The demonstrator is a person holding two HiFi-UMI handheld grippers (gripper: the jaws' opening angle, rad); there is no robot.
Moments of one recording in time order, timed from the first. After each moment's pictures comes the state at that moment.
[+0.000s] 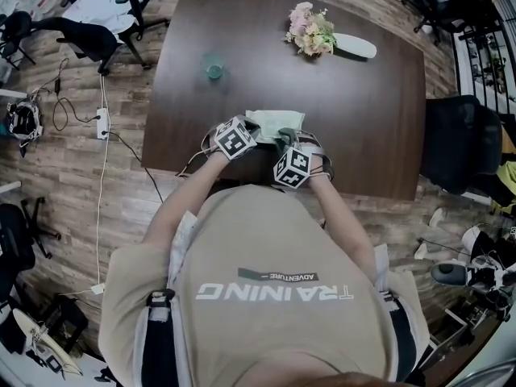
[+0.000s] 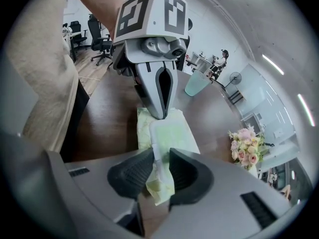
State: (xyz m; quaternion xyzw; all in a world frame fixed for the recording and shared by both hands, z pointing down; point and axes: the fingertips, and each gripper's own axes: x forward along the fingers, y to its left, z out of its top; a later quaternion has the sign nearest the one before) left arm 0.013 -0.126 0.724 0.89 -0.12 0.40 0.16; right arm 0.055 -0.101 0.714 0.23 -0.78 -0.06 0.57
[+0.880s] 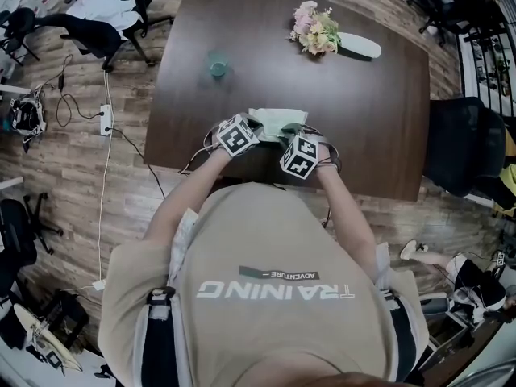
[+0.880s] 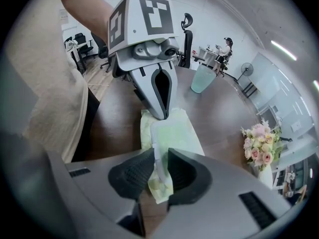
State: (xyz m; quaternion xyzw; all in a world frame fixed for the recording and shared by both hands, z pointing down) left arm 0.012 -0.127 0.724 0.89 -0.11 0.41 0.16; right arm 0.054 -0.101 0.709 0.17 -0.80 0.00 0.58
